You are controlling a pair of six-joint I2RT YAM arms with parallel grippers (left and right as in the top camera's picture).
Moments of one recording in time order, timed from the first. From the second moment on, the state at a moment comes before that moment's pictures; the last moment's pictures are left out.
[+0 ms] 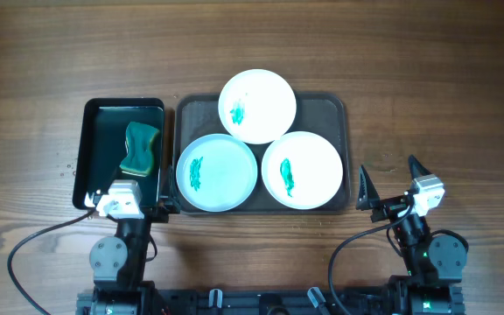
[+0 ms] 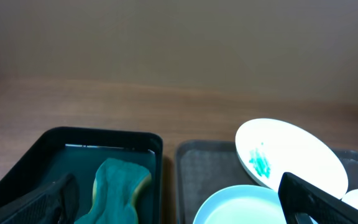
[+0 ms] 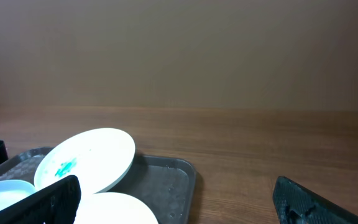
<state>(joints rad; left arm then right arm) -0.04 0.01 0.01 -0.07 0.01 -0.13 -0.04 0.02 0.01 0.02 -0.27 0.07</state>
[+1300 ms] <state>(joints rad) -0.04 0.75 0.80 -0.22 0.37 -0.31 -0.04 0.02 0.01 0.02 -0.27 0.07</state>
